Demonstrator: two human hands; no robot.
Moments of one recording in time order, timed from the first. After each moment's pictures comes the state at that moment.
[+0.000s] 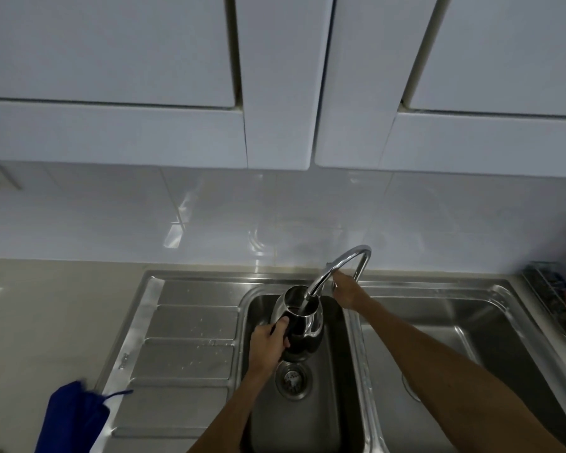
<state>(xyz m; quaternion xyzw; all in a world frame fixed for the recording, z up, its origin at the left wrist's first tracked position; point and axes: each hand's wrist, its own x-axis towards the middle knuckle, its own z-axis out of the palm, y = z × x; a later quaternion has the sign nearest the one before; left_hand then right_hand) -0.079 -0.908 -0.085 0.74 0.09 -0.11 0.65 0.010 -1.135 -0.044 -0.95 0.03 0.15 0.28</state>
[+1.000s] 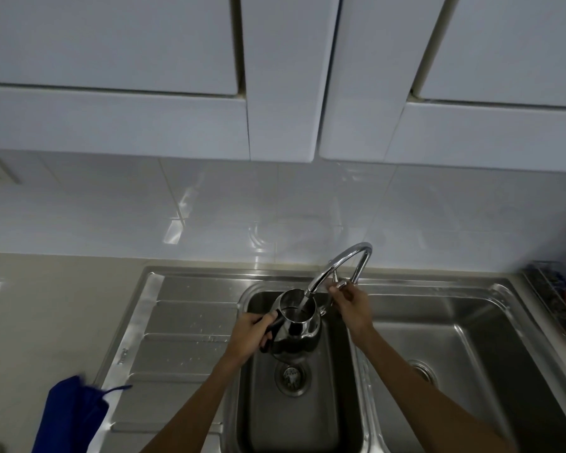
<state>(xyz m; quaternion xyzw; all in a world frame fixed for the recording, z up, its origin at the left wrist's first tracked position) -0.059 -0.868 -0.070 0.77 0.04 -0.17 0.62 -0.042 -1.121 -0.085 -0.71 0.22 -0.05 0.67</state>
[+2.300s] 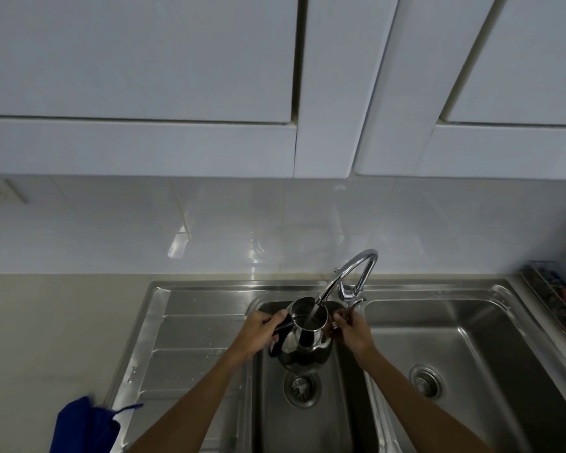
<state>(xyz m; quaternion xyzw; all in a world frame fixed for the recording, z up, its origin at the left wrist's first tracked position) -0.035 -0.855 -0.042 0.80 -0.05 -0.23 0.56 -0.061 -1.100 -0.114 -0.70 0.29 0.01 0.65</state>
